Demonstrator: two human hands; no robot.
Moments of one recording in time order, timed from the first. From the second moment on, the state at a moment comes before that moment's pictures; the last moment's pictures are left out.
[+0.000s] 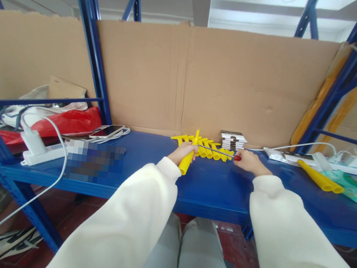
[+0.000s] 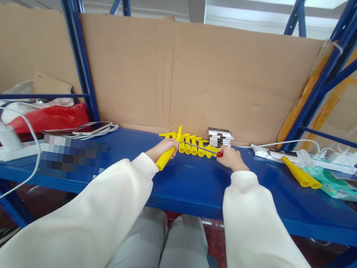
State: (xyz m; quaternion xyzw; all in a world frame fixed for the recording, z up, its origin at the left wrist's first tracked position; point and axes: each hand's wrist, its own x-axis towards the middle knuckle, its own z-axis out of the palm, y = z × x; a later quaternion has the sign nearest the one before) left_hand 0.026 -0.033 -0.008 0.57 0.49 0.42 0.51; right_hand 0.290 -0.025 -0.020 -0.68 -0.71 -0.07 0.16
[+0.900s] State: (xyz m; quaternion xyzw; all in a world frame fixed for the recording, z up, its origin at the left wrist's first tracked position) left_hand 0.026 -0.032 -0.008 0.58 0.49 0.41 0.50; right_hand 0.290 -0.026 -0.020 -0.69 -0.70 -0.06 0.15
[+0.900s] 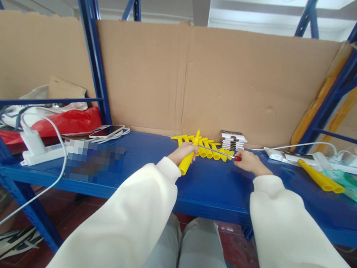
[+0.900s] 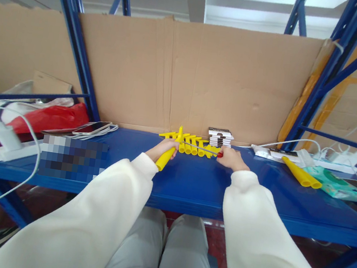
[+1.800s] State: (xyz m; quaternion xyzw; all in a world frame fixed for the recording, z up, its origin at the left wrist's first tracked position) left_hand 0.027 -0.030 -0.011 0.58 0.49 0.42 0.51; right_hand 0.296 -0.020 -0.026 -0.67 -0.72 -0.06 0.17
